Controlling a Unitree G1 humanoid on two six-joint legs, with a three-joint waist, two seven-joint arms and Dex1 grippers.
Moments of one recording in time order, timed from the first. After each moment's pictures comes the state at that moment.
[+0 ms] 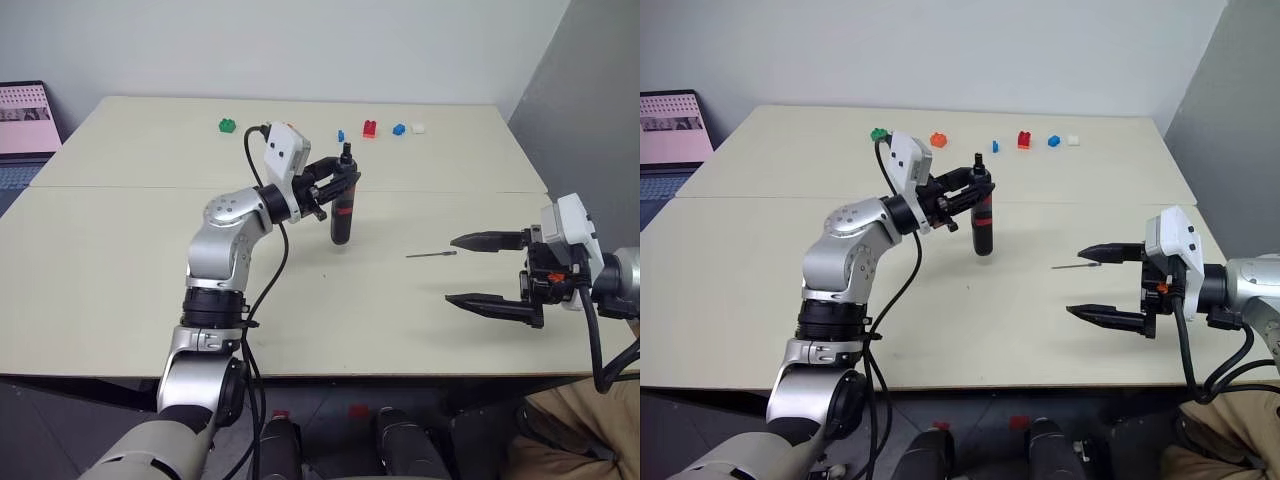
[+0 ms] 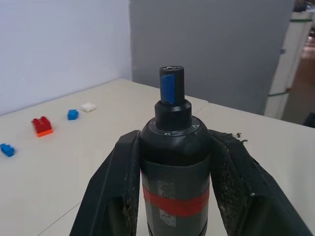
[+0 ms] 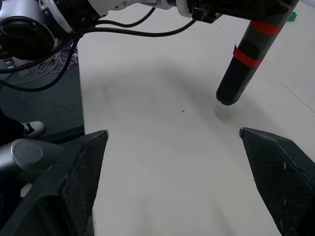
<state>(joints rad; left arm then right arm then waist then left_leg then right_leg) -0.78 0.19 0.12 0.16 -0.22 0.41 -0.75 -0.25 -0.98 -0.24 -0.47 0.75 0.66 1.11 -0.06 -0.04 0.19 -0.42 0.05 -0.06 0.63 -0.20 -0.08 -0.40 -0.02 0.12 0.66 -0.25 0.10</state>
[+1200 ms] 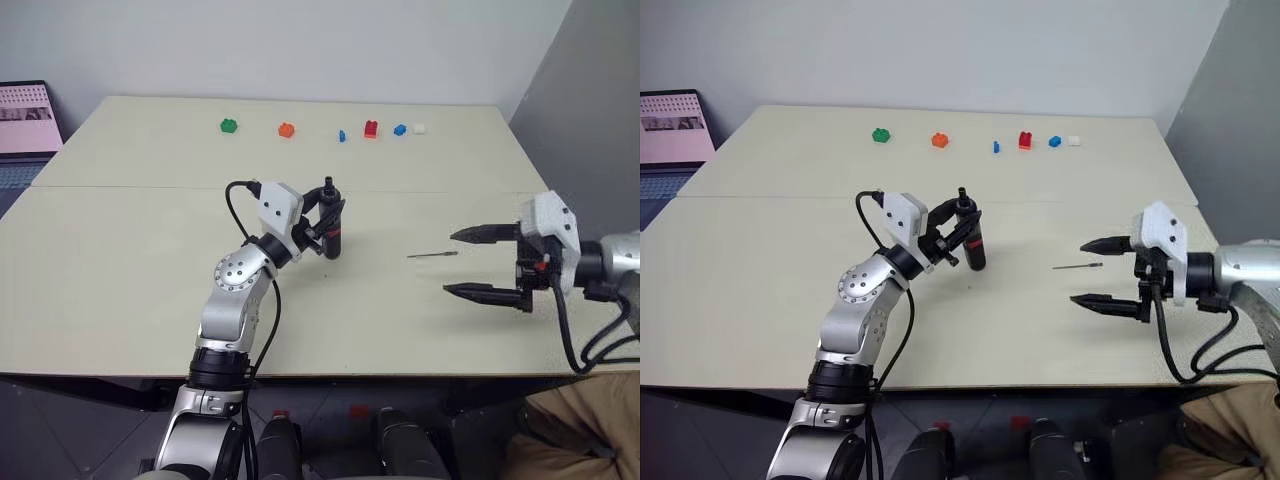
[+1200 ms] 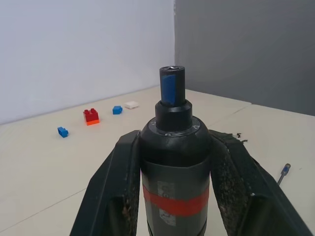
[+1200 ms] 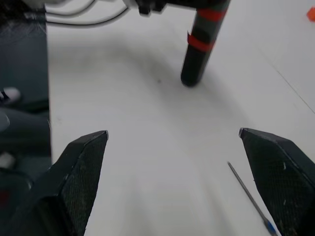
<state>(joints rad) -0.49 0.17 0.00 0.04 -0.18 0.13 -0.56 -0.47 -1.04 0.03 -0.23 0.48 0.54 1.17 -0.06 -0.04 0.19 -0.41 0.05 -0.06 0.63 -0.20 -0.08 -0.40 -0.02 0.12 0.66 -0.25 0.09</state>
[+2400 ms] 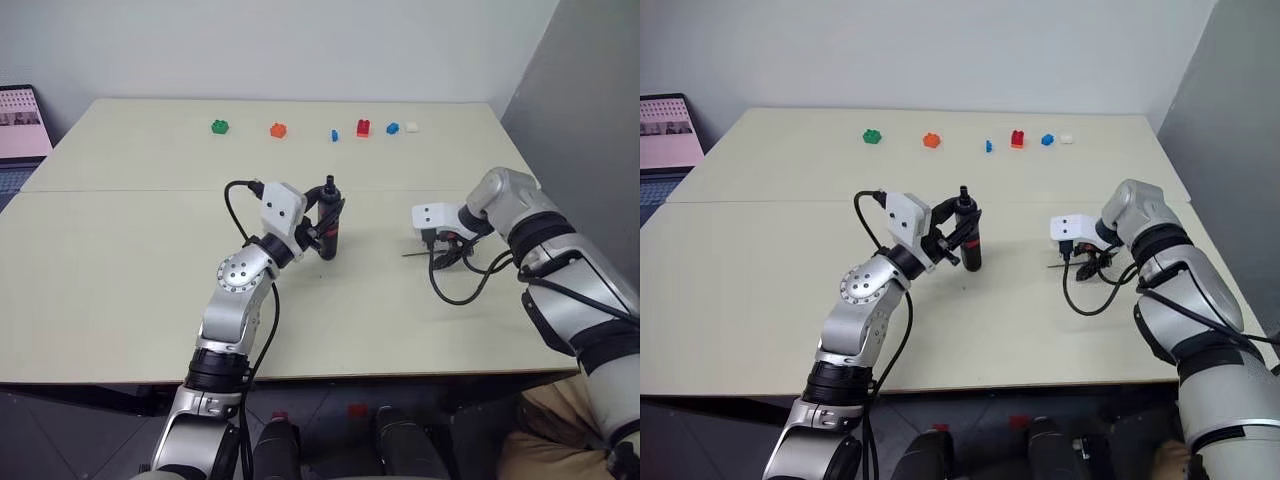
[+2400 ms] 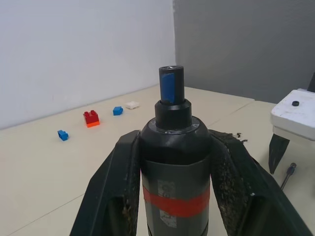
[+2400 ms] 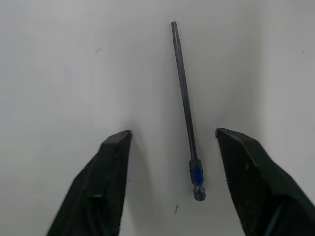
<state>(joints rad) -0.48 0.20 -0.04 0.03 -0.17 0.12 -0.50 -1.31 -0.47 0.61 1.27 -0.42 -0.03 1.31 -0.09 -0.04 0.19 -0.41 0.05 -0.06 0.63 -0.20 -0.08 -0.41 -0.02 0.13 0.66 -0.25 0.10</state>
